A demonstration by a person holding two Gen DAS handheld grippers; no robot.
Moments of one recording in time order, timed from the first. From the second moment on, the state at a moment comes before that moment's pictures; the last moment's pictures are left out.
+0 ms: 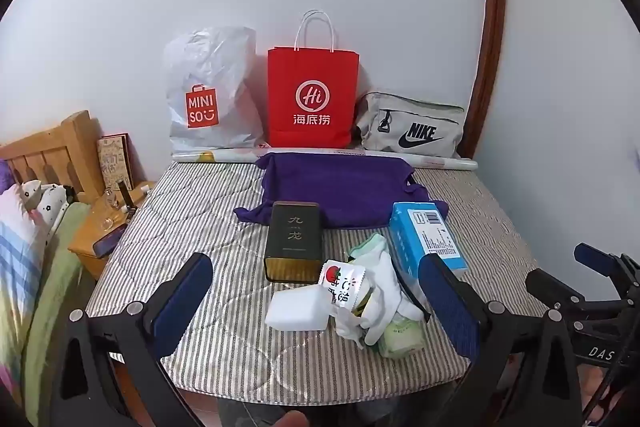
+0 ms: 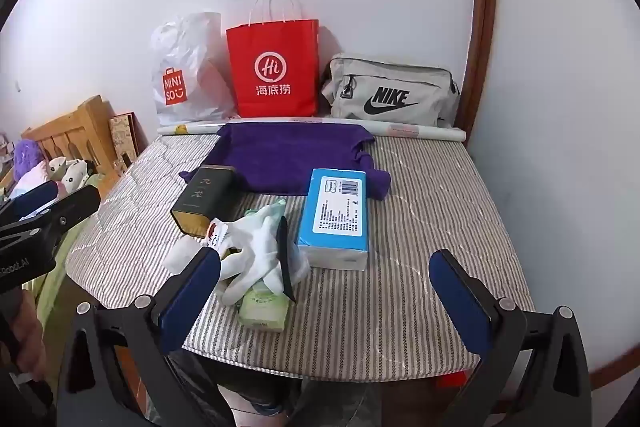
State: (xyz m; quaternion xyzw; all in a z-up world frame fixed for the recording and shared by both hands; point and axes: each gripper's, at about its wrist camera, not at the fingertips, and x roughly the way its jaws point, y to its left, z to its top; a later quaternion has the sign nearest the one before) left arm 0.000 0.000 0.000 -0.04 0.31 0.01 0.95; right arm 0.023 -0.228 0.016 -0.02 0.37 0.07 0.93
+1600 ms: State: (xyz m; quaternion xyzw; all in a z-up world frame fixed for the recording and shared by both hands) left arm -0.008 0.001 0.002 -0.04 0.29 0.01 0.96; right arm 0.007 -0.218 0.025 -0.01 0.36 0.08 0.93
